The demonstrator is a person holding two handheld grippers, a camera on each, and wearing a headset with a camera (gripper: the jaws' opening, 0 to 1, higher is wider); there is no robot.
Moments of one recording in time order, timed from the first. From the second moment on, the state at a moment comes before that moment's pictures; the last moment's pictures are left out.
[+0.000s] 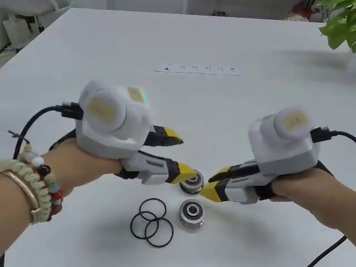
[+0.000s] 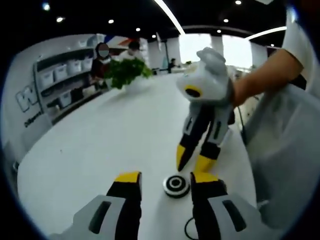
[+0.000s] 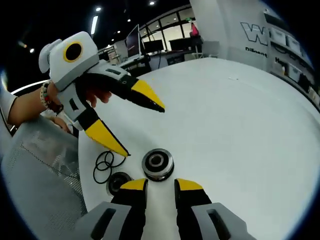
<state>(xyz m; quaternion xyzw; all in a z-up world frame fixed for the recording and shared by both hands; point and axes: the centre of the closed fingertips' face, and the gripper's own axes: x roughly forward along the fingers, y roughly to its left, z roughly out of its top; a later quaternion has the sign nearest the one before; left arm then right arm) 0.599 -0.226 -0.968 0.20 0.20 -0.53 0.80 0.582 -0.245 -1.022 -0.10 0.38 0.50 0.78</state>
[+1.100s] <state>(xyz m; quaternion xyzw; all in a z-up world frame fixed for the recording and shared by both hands) 0.597 -0.235 -1.003 0.16 0.23 -0.51 0.81 0.584 -0.238 -1.025 -0.13 0.35 0.50 0.78</state>
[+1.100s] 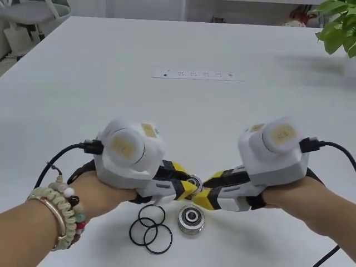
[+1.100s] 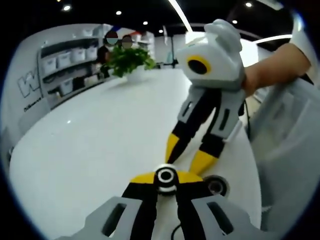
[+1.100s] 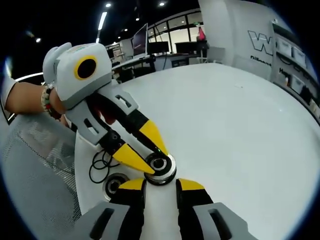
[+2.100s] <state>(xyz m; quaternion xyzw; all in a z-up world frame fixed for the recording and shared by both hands) 0.594 -0.235 -1.004 0.15 0.23 -0.51 0.82 0.584 -0.241 -1.025 -0.16 0.33 0.50 0.78</state>
